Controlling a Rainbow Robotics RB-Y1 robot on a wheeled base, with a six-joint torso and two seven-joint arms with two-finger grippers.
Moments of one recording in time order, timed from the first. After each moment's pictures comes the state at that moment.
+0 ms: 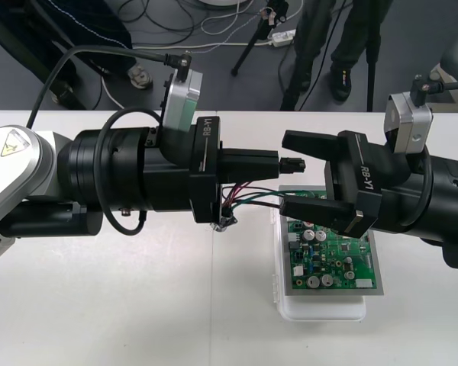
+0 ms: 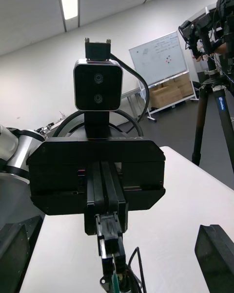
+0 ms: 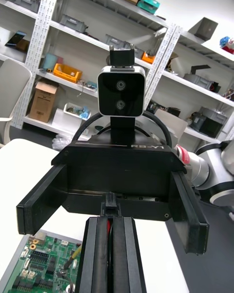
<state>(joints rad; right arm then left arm) -0.08 -0.51 0.02 -2.10 1.07 -1.10 -0.53 -0.43 0.72 -0.46 -2.03 -0.96 -0.78 0.51</state>
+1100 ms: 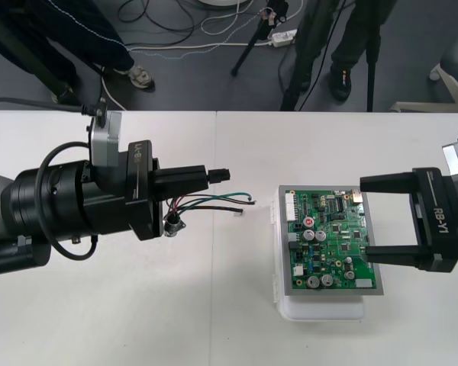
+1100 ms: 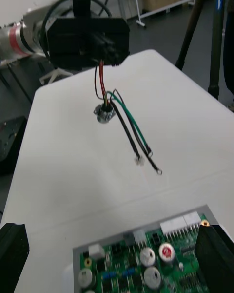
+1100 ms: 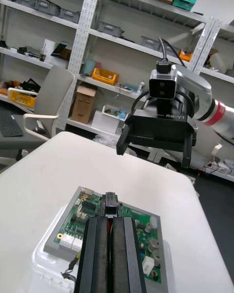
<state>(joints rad) 0.05 -0.71 -0.26 -2.10 1.20 -1.41 -0.53 -0.12 0.73 -0.24 -2.03 -0.94 -0.88 0.28</state>
